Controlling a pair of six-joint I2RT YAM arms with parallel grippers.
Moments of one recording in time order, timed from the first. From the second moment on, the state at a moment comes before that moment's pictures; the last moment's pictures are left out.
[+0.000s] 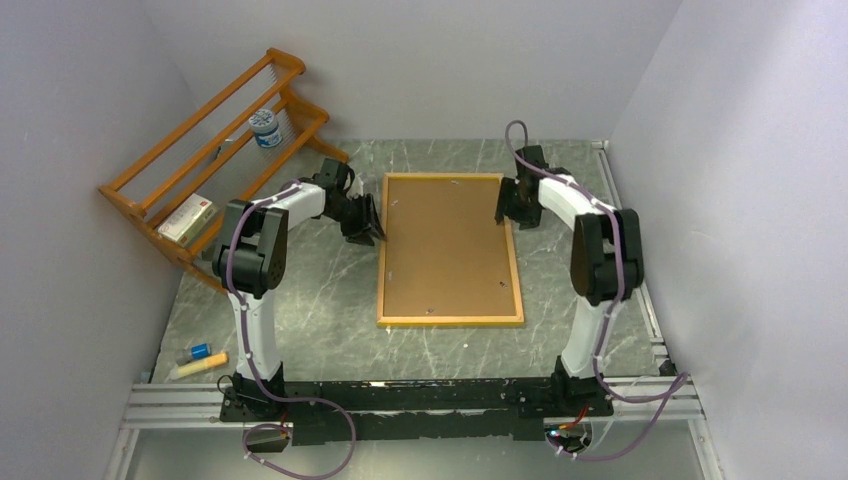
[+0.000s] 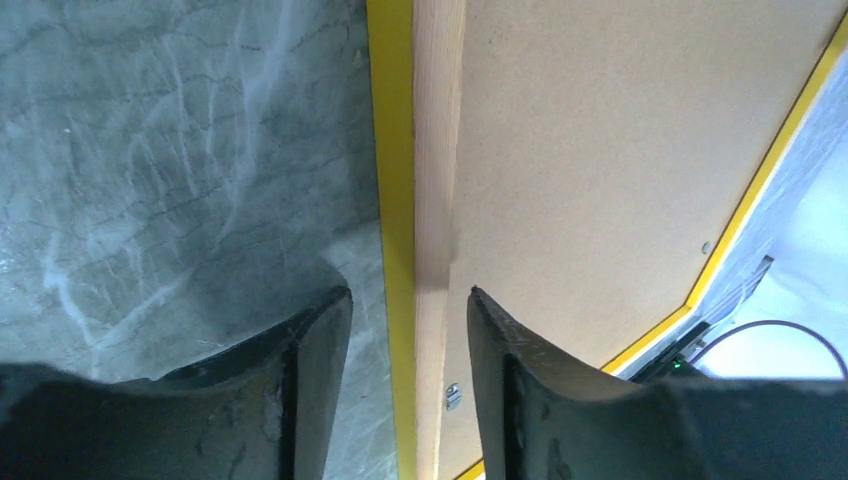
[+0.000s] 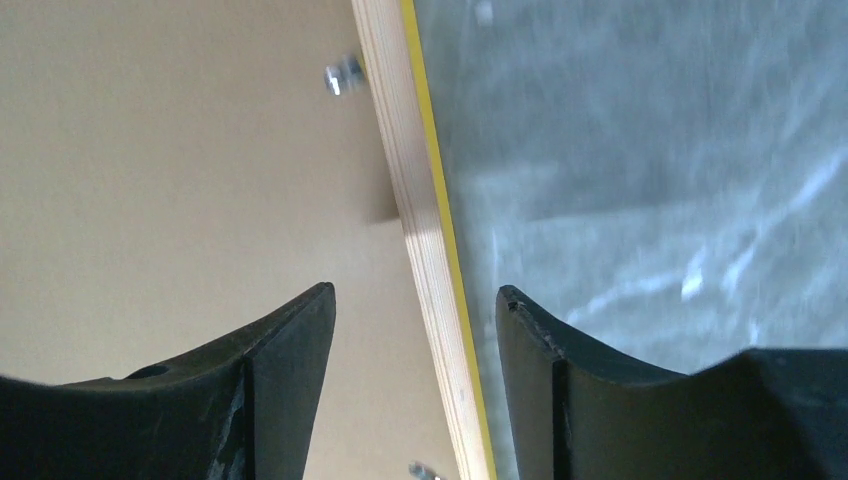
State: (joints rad) left arm -0.26 2.07 1.42 -0.49 0.51 -0.43; right arm 0.15 1.93 1.41 -0.59 0.01 0.36
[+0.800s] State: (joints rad) left arm -0.26 1.90 1.18 -0.48 0.53 -0.47; right arm 0.34 1.55 0.89 -0.64 0.16 0.56
